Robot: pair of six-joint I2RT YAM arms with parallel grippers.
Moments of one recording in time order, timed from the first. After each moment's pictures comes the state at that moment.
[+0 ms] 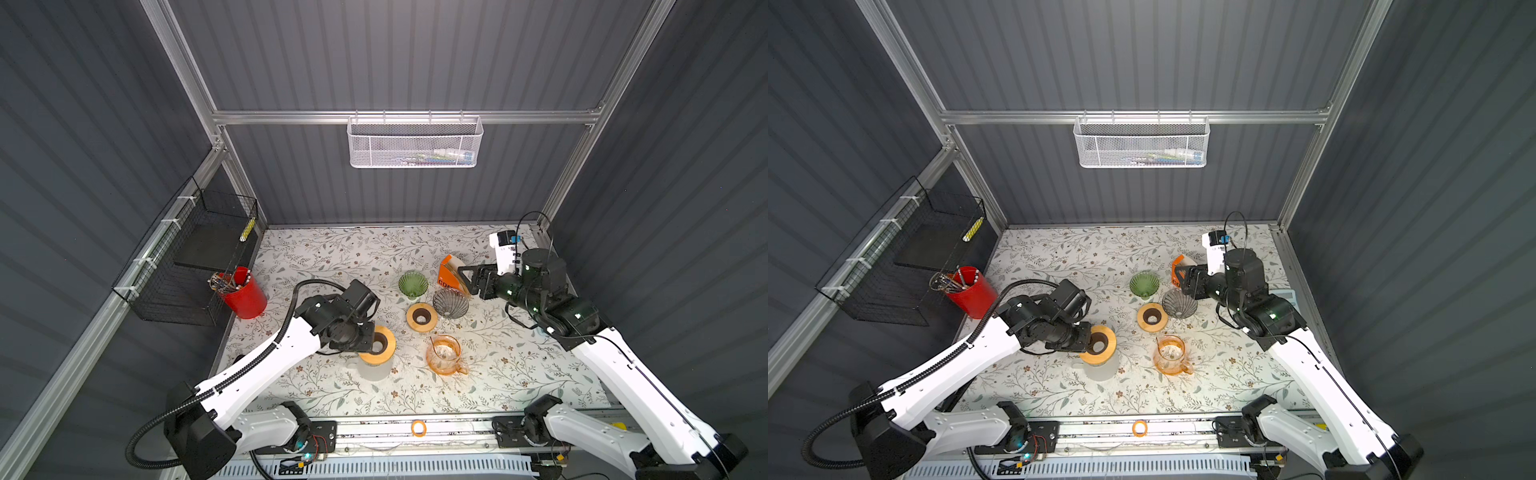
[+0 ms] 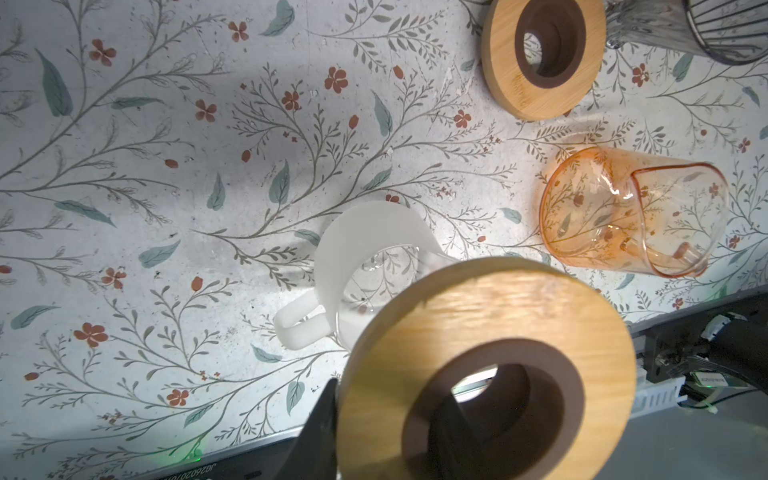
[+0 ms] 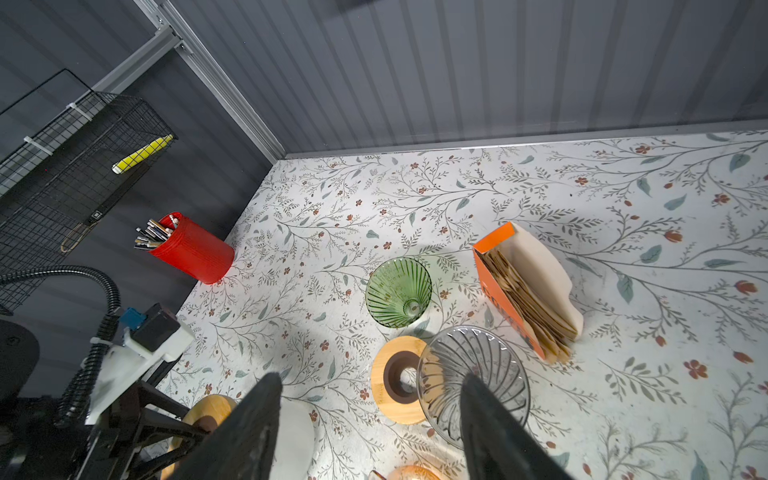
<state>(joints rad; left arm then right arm) -0.77 1.22 1.08 -1.11 0.05 -0.61 0.47 1.00 1.09 -0.50 -0.14 0.38</state>
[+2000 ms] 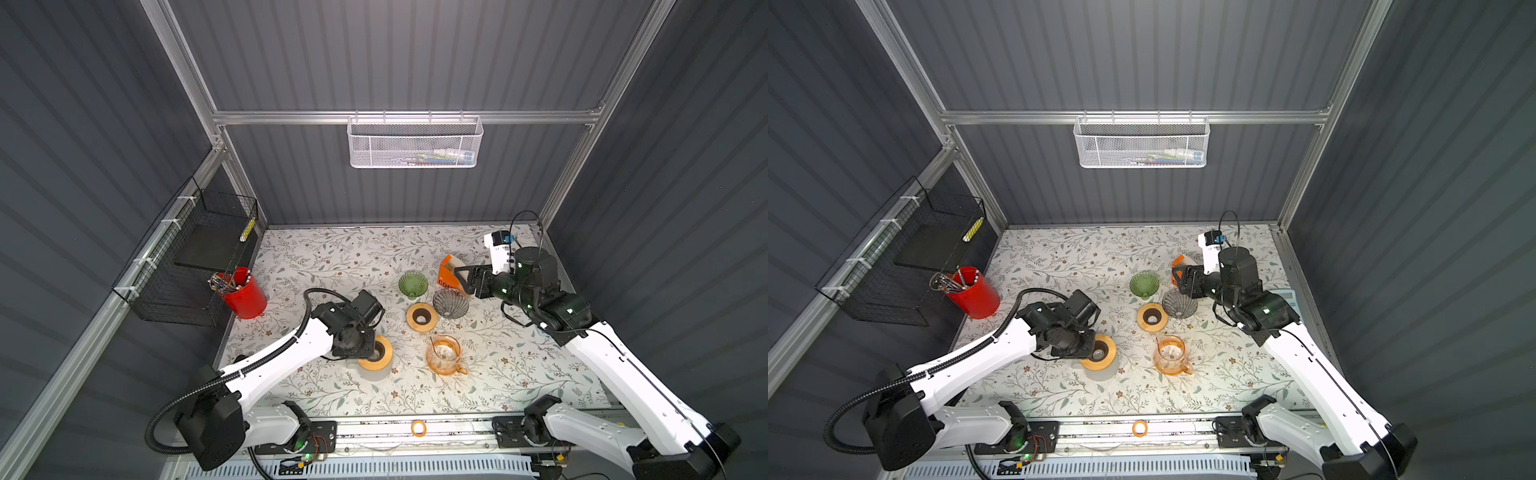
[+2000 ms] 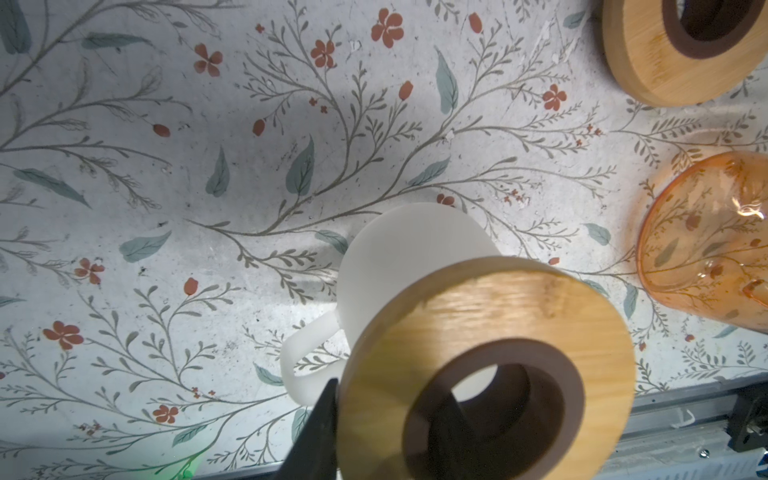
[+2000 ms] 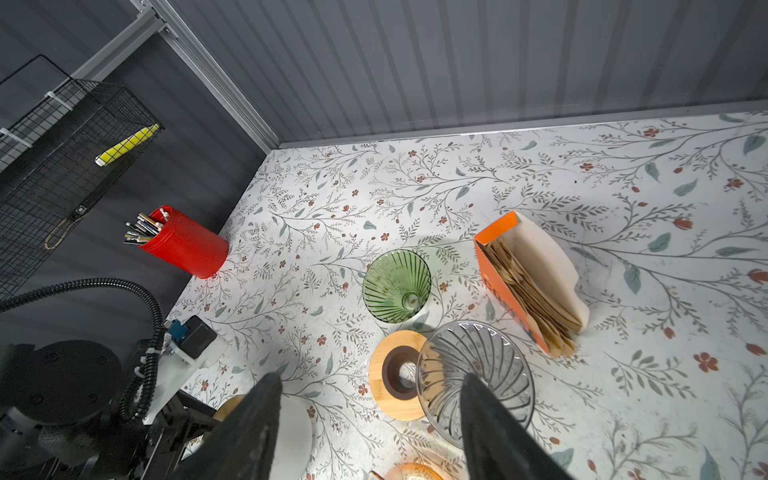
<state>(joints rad) -0.78 1.29 0.96 -1.02 -0.01 -0.66 0.48 1.04 1.09 -0.50 -0.14 0.39</state>
